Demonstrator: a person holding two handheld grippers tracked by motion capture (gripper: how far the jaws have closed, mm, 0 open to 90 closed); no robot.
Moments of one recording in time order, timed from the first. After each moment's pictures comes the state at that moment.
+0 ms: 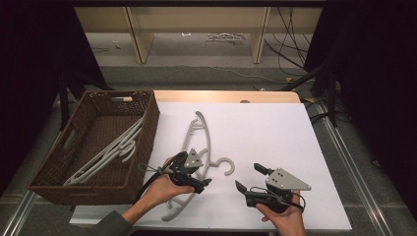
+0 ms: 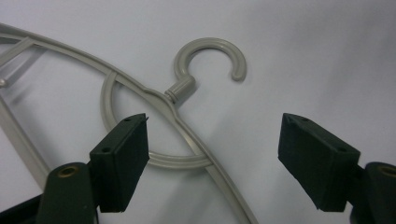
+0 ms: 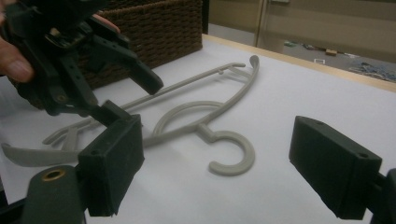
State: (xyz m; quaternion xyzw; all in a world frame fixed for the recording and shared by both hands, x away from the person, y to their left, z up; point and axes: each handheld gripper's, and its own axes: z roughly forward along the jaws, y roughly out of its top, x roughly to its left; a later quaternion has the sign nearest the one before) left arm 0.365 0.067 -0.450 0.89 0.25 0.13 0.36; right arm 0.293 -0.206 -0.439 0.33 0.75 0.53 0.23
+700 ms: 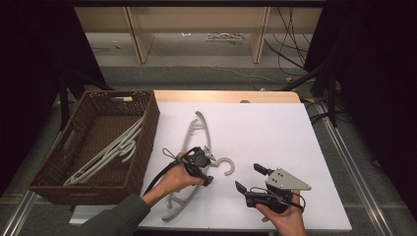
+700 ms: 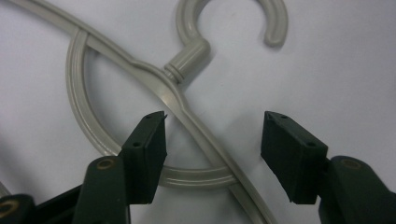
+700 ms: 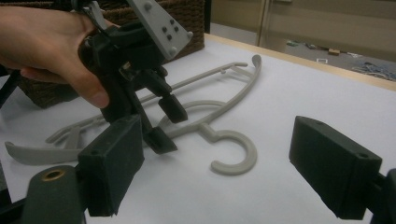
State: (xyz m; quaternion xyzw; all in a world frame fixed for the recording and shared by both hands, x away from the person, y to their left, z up) left arm 0.401 0.037 -0.468 0.93 0.28 0.07 0.22; right arm 0.293 -0.206 -0.440 0.33 0.75 0.53 0.23
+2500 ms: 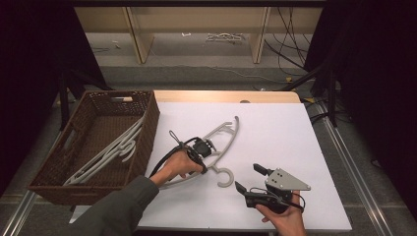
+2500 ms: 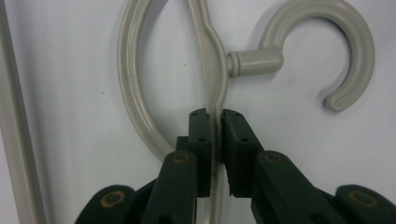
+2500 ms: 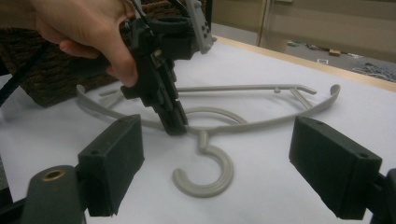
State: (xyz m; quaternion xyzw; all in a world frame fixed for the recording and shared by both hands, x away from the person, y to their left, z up) left arm 0.438 0.037 -0.461 0.94 0.29 0.00 0.17; right arm 0.293 -0.206 -0.440 0.32 0.75 0.53 0.23
